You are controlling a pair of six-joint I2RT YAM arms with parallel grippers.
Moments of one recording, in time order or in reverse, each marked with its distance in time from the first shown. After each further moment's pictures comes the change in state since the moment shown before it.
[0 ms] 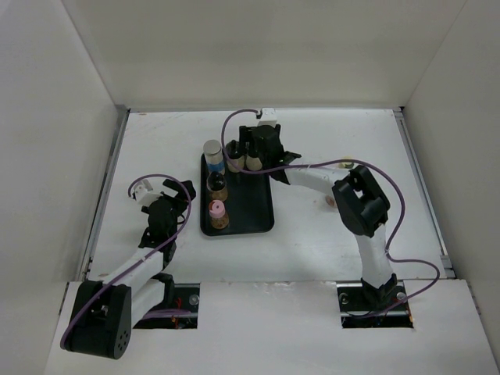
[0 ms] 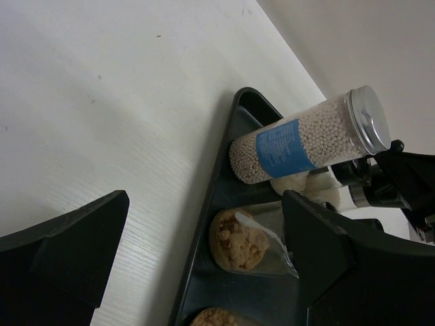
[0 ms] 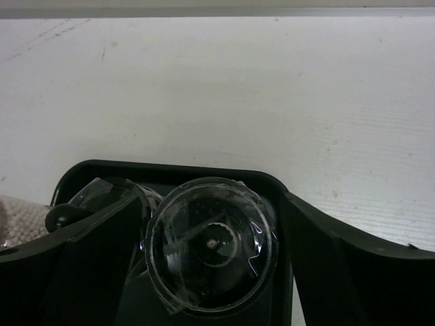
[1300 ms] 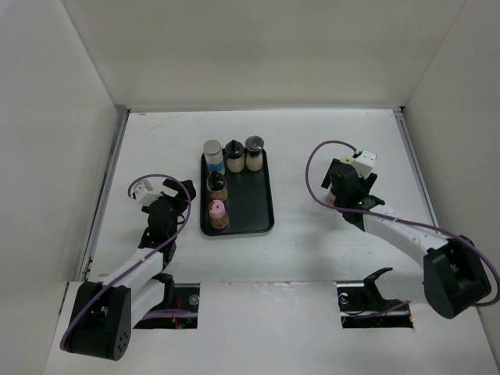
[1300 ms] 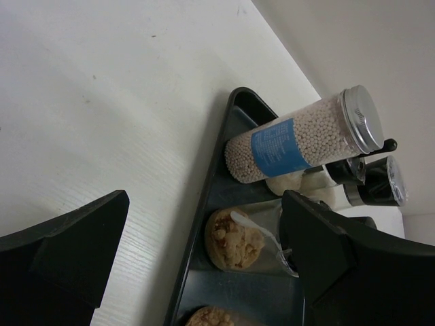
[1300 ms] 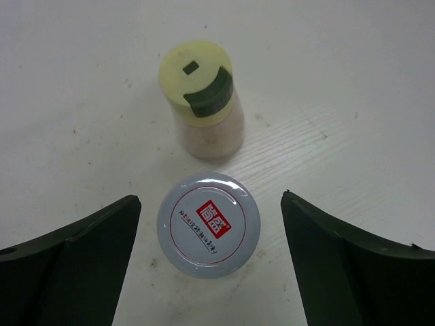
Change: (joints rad) left arm -0.002 -0.009 0.000 0.000 0.007 -0.004; right arm -0.243 -0.872 -0.874 -0.254 0.326 0.214
